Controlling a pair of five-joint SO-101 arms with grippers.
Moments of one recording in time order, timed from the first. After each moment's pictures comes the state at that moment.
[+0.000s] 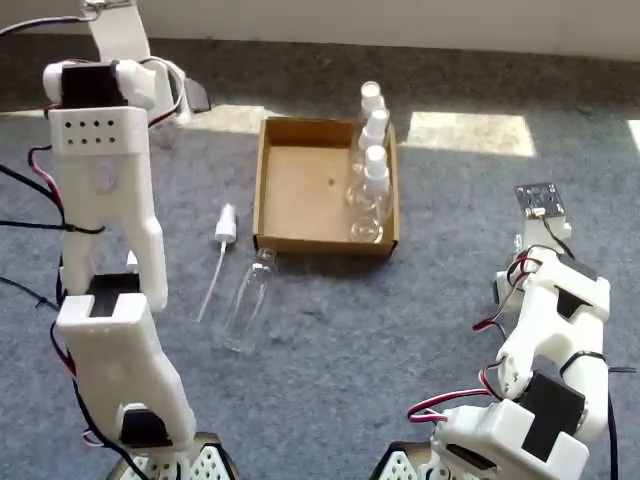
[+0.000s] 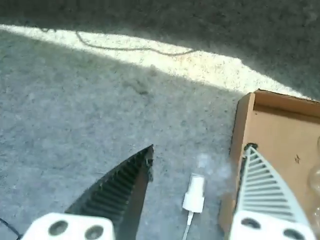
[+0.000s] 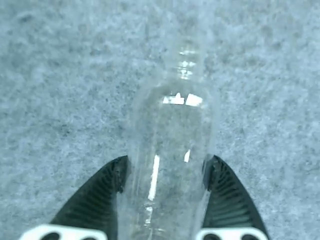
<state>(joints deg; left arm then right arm) -9.7 25.4 -57.4 97.5 10.2 26.7 -0.7 43.0 40.2 38.5</state>
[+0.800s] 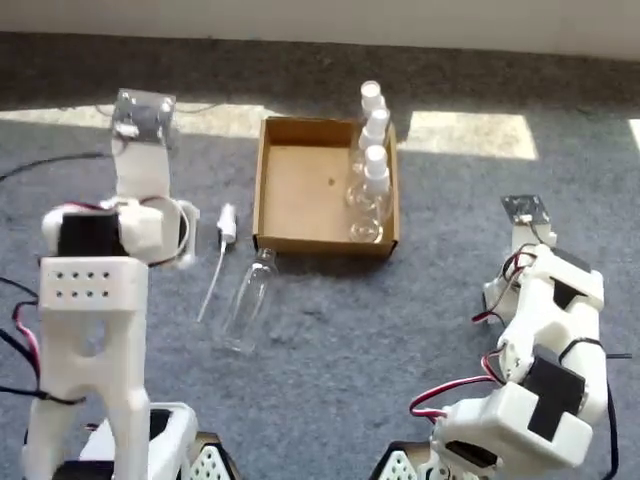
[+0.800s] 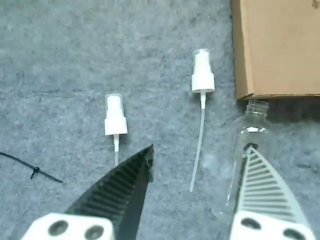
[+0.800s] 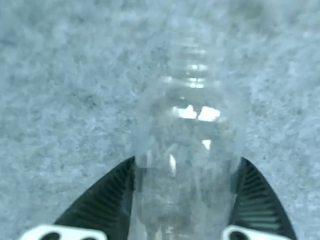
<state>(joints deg) -7.3 -37.1 31.4 76.0 -1.1 25.1 0.3 40.8 49.7 36.4</state>
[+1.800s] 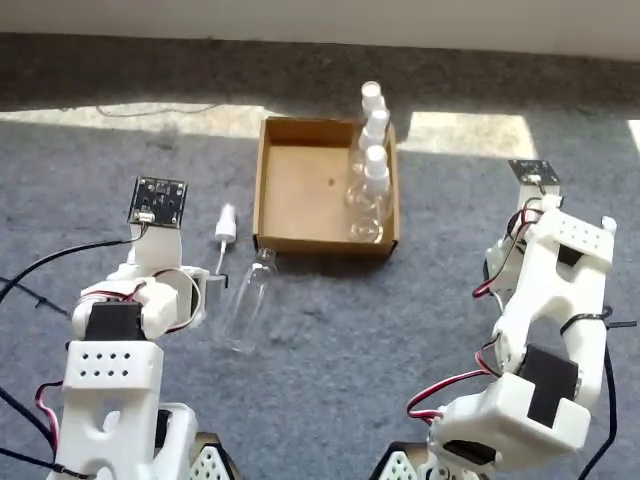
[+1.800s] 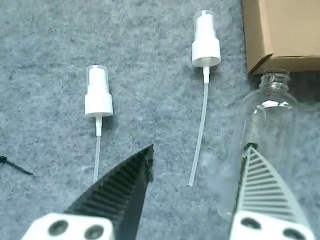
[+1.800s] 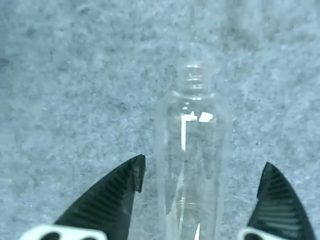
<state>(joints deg) -7.9 -56.7 61.4 61.3 -1.1 19.6 1.8 18.9 71.6 29.2</state>
